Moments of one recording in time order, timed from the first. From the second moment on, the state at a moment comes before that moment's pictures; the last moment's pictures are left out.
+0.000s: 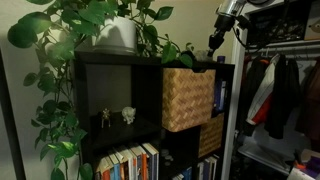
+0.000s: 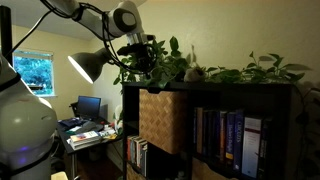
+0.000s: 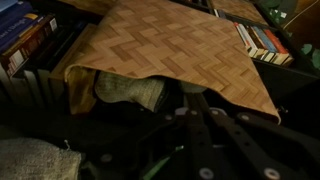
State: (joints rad) arm 0.11 -0.57 0.09 -2.29 -0.03 2.16 -0.02
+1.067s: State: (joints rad) arm 0.12 -0.44 0.10 -2.50 0.03 2.52 0.00
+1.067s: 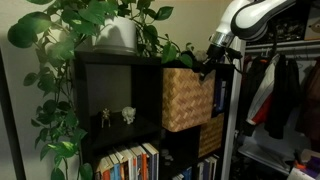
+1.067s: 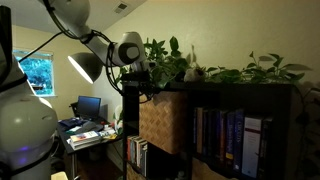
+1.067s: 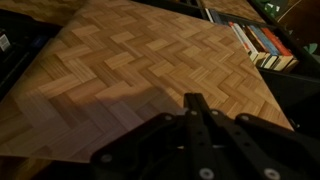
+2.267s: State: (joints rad) arm 0.03 -0.23 0.14 -2.45 -0.18 2.87 0.08
